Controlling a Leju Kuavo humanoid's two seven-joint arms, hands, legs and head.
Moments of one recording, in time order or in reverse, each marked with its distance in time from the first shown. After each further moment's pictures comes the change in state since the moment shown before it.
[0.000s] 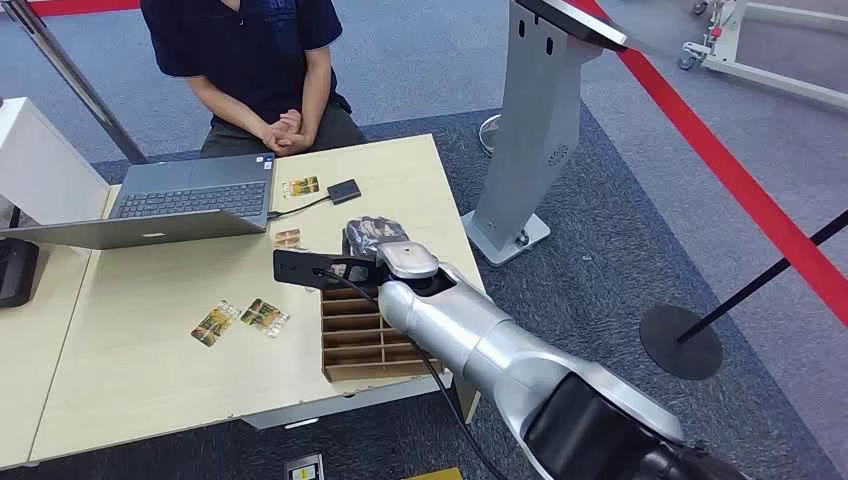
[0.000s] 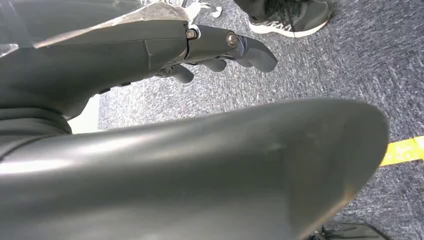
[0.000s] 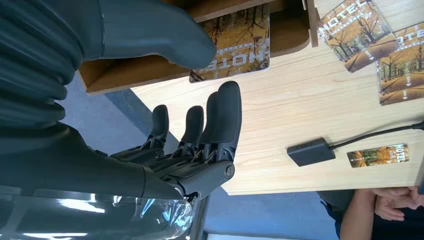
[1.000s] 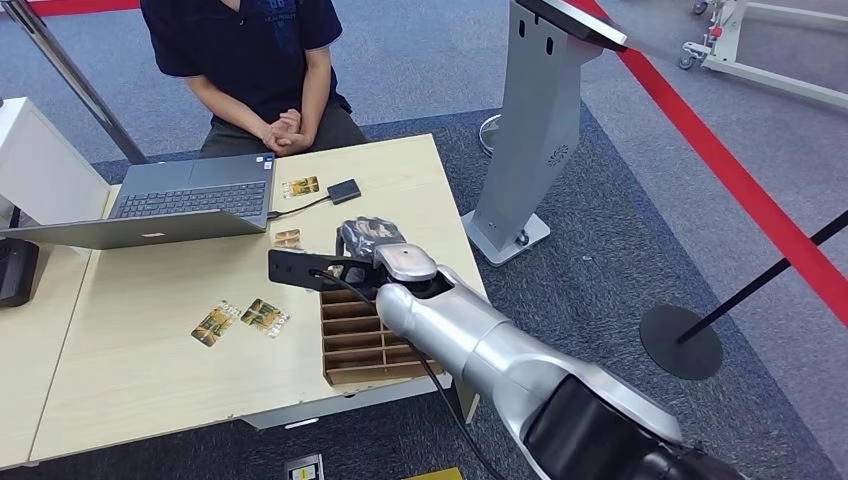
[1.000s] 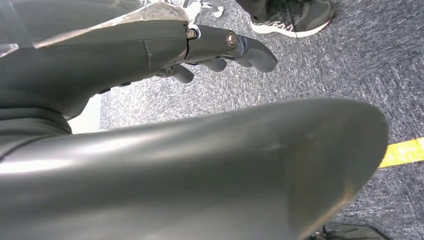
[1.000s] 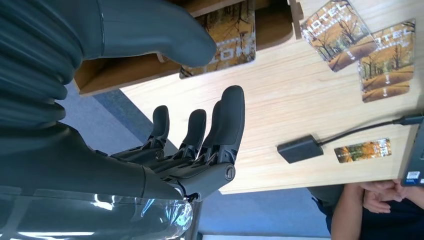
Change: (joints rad) left arm 0.000 0.000 0.000 0.000 0.002 0.003 0.005; right arm 0.003 0.000 0.015 -0.013 -0.036 -0.038 -0.018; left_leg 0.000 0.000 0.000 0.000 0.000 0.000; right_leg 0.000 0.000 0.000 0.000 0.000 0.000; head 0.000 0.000
